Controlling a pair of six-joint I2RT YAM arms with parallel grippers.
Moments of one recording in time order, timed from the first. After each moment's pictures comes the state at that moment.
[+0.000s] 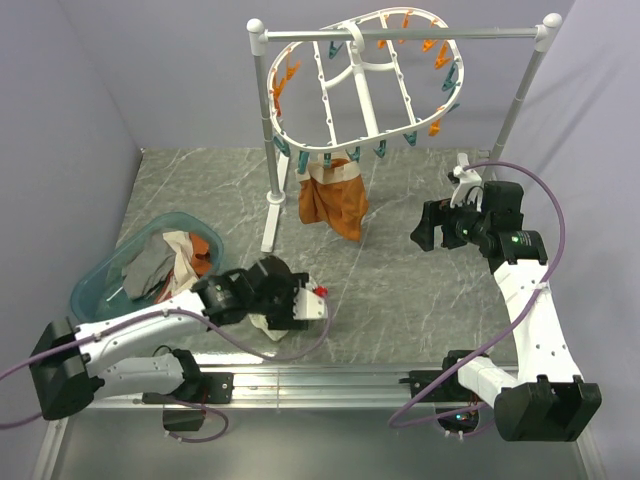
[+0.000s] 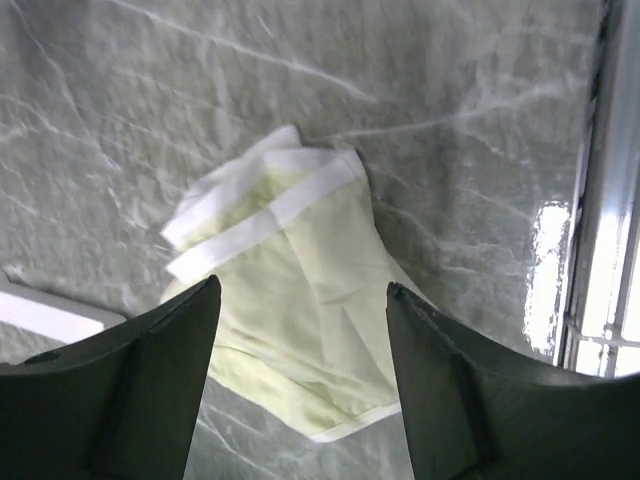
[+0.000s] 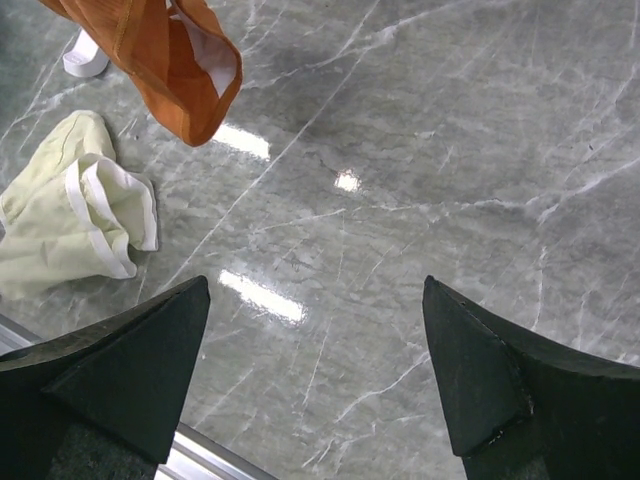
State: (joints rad) left arm -0.96 1.08 0.77 -0.48 0.17 0.65; right arm -0.03 1.05 1.09 -0.75 -0.46 -0.08
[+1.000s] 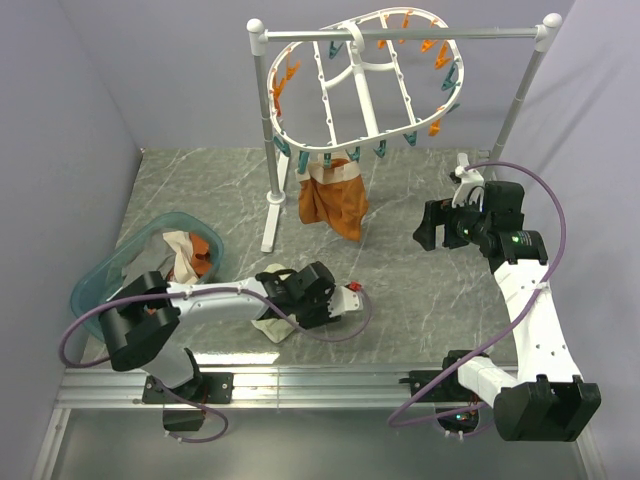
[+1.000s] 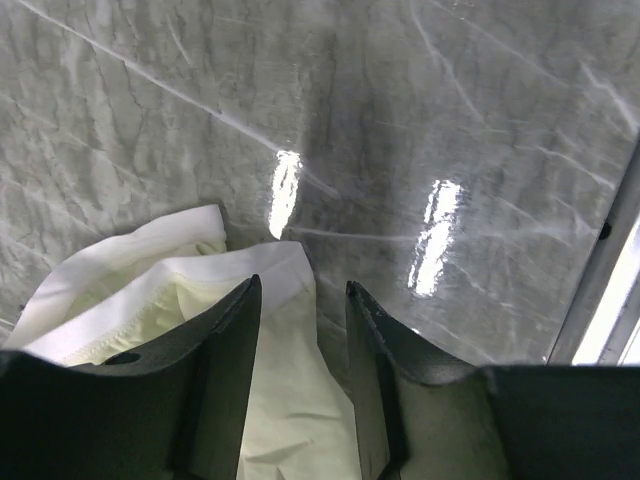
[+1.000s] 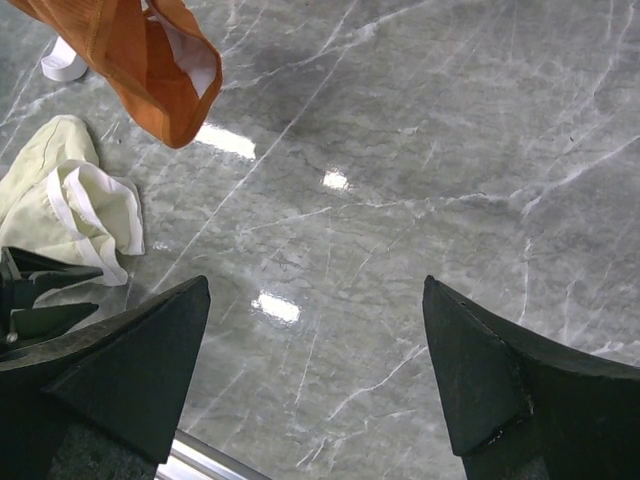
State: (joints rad) left arm -1.08 1.52 0.85 -0.30 0.09 0.35; right arm -0.04 1.05 1.09 -0.75 -0.43 -0.08
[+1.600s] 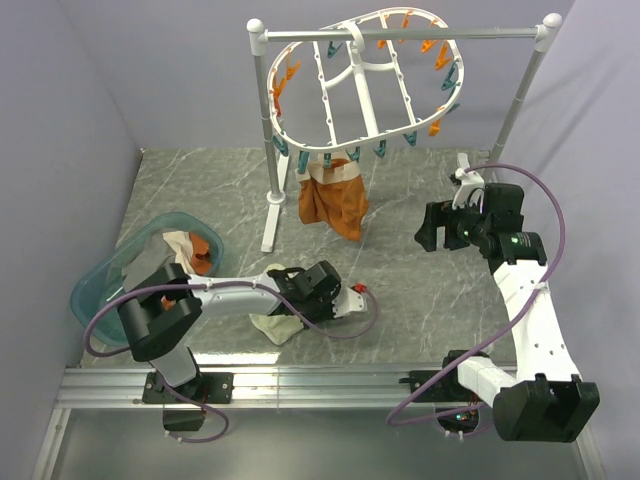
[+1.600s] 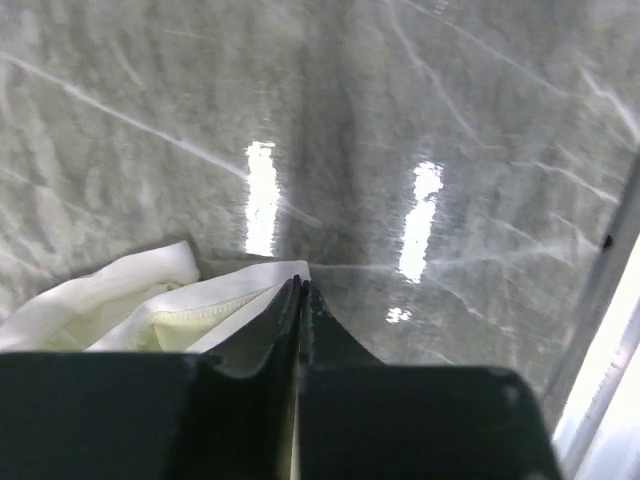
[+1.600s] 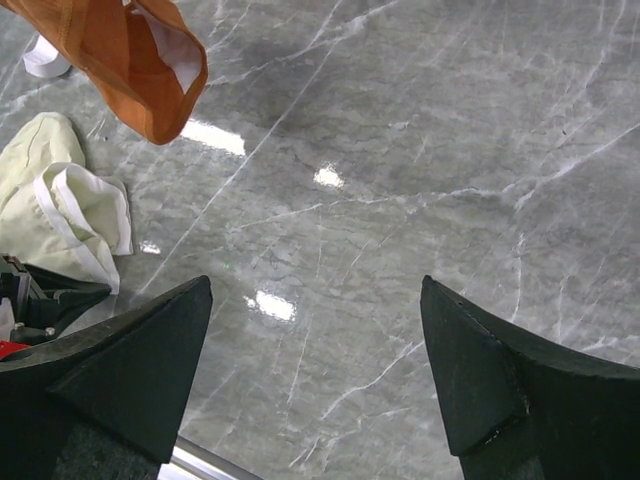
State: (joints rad) left arm -1.05 1.64 0.90 -0.29 0.15 0.37; right arm -0.05 1.05 1.07 -0.74 -0.42 -0.10
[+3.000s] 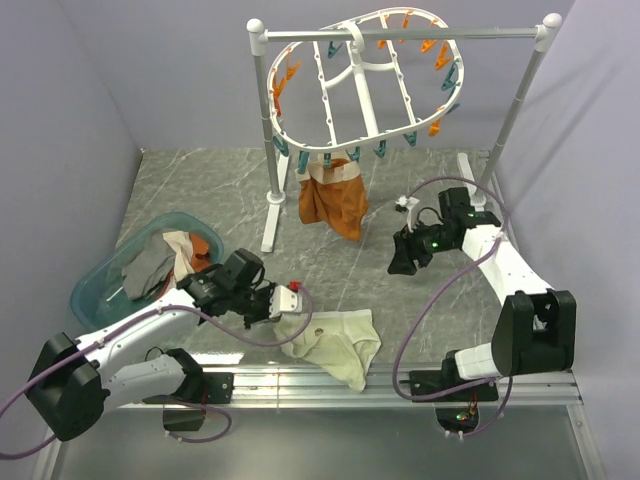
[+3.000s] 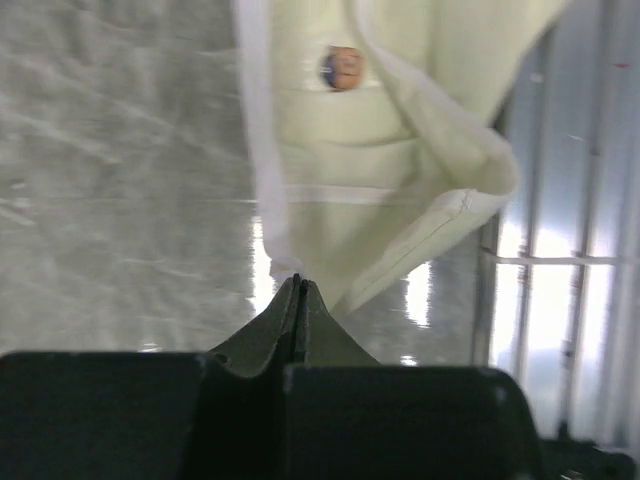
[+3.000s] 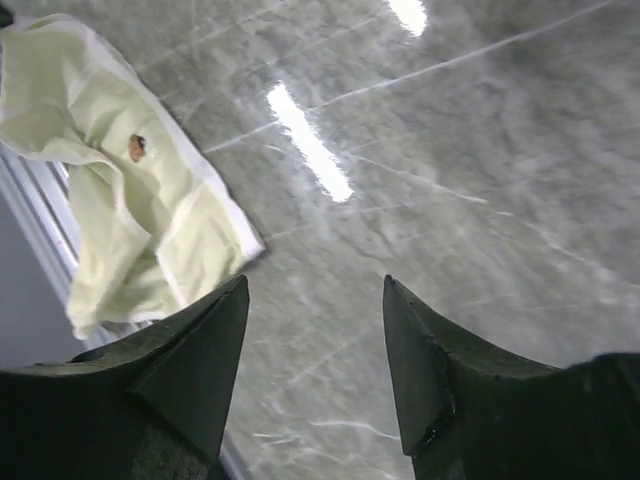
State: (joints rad) left arm -0.73 1.05 0.63 -0.58 0.51 0.71; right arm 0.06 1.39 1.01 -0.82 -0.78 -0.57
